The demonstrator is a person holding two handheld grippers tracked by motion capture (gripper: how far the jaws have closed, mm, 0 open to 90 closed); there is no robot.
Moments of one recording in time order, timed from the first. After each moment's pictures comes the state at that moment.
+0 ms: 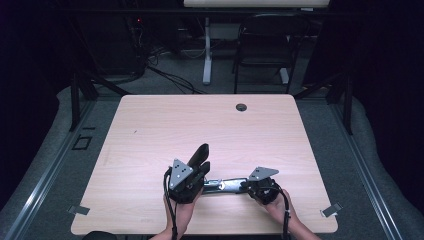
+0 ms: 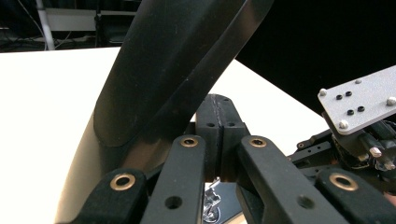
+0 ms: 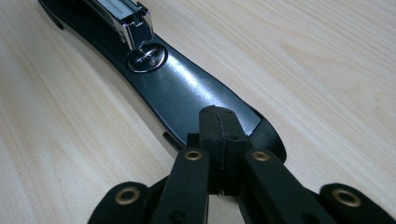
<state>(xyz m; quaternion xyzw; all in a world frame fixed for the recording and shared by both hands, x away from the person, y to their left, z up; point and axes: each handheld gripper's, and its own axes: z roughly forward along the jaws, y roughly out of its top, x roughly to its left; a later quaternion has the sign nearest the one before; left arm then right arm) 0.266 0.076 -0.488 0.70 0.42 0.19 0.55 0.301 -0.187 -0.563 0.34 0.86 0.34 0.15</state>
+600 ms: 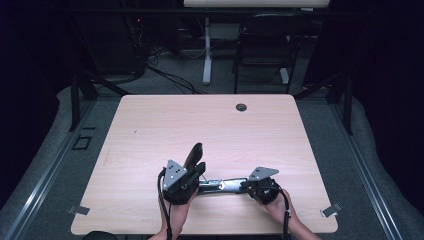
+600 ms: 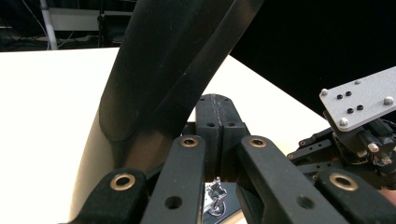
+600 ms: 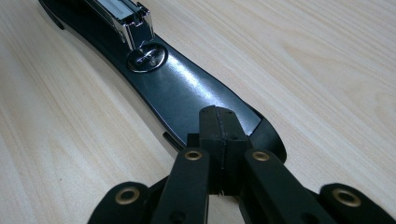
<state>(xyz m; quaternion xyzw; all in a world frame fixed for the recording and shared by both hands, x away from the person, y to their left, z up) 0.262 0.086 -0.487 0.69 0.42 0.19 0.55 0.302 -0.187 -0.563 0.34 0.86 0.34 0.15</state>
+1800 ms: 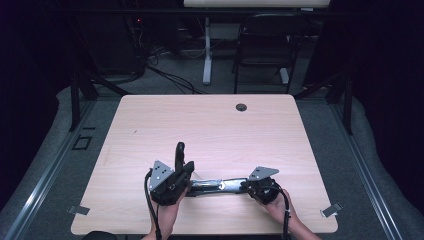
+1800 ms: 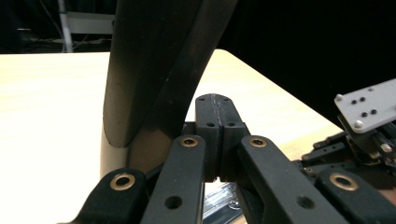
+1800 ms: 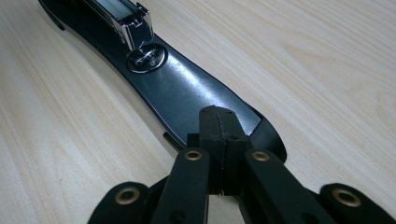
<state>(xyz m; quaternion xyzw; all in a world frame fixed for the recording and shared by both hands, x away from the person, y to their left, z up) 0.259 0.117 -0.483 0.67 0.45 0.21 0.55 0.302 -0.187 -0.563 0.34 0.86 0.35 0.15</state>
